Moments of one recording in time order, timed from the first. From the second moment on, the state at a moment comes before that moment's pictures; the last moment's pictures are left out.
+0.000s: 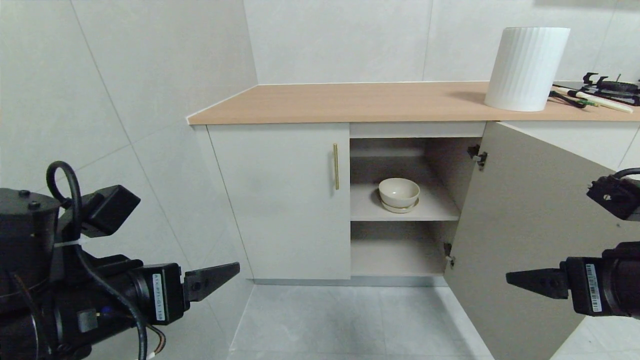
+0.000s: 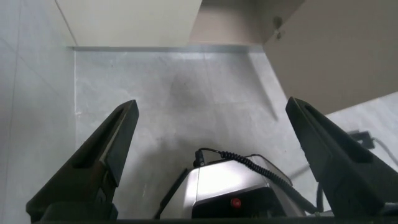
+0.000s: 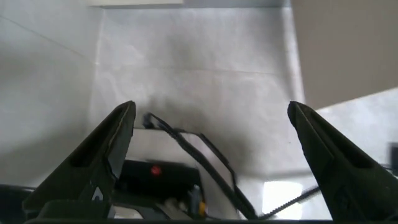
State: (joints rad) left arm -0.53 1.21 -0.66 -0.01 0.14 -0.44; right arm 0.60 1.24 -0.90 0.43 -0.27 0.48
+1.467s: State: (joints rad) left arm -0.53 1.21 -0.66 -0.01 0.14 -0.44; right arm -0.01 1.31 -1.06 0.59 -0.29 0.25
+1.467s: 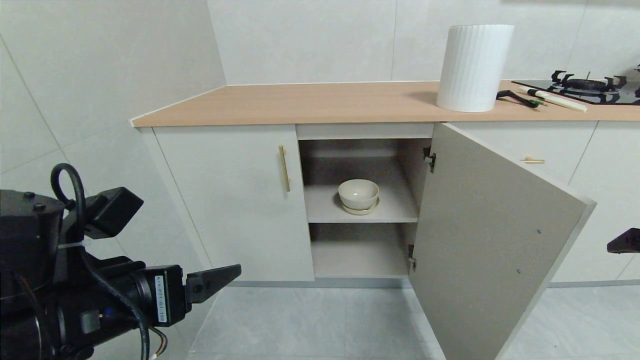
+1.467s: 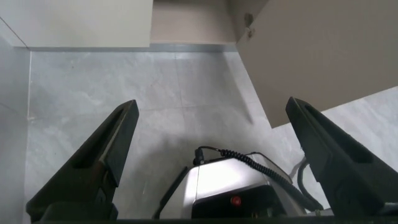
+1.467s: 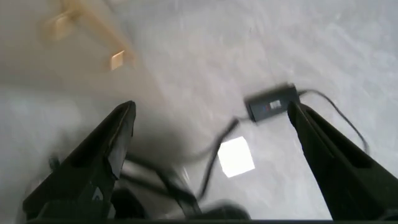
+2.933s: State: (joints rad) left arm -0.53 1.21 -0.66 -0.01 0.13 -0.44; right arm 0.11 1.56 -1.00 0.32 -0.18 0.45
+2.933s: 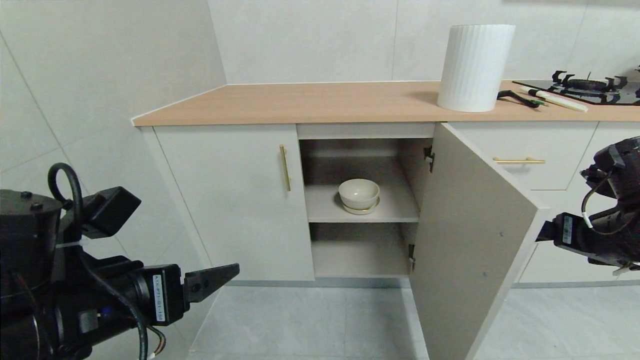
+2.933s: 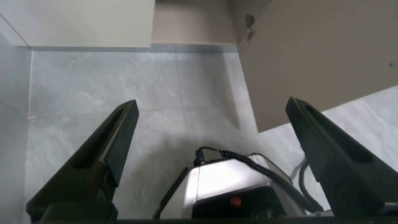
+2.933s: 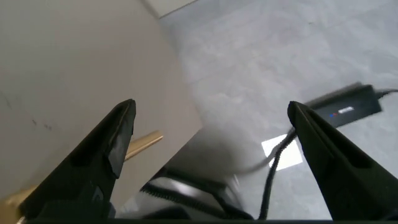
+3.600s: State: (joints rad) left arm -0.53 1.18 -0.67 -0.01 0.15 -0.41; right arm 0.43 1.75 -1.11 0.16 -0.18 0.44
